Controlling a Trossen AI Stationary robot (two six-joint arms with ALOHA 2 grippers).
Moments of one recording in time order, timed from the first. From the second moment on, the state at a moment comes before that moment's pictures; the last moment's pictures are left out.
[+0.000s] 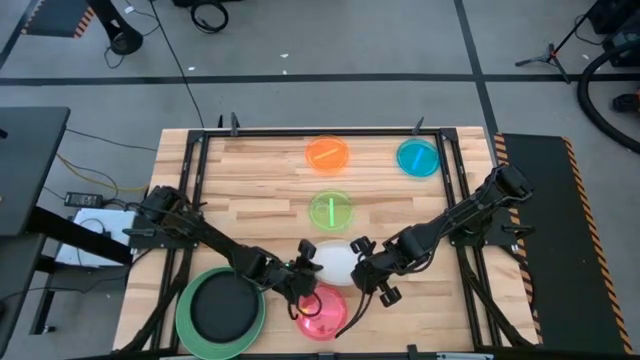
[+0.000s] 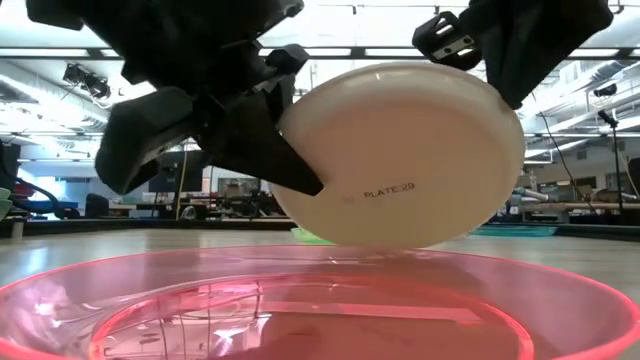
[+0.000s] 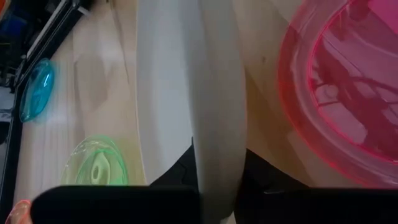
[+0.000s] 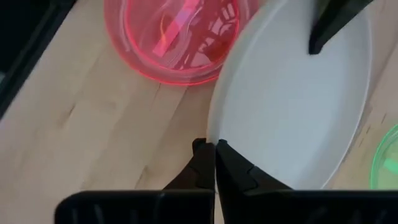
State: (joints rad) left arm -0.46 1.88 1.04 0.07 -0.58 0.33; right arm 0.48 1.68 1.21 -0.63 0.04 0.00
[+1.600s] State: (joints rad) left arm -1.03 1.71 1.47 -0.43 -0.91 -0.18; right arm 0.67 1.68 1.55 -0.91 0.30 0.45
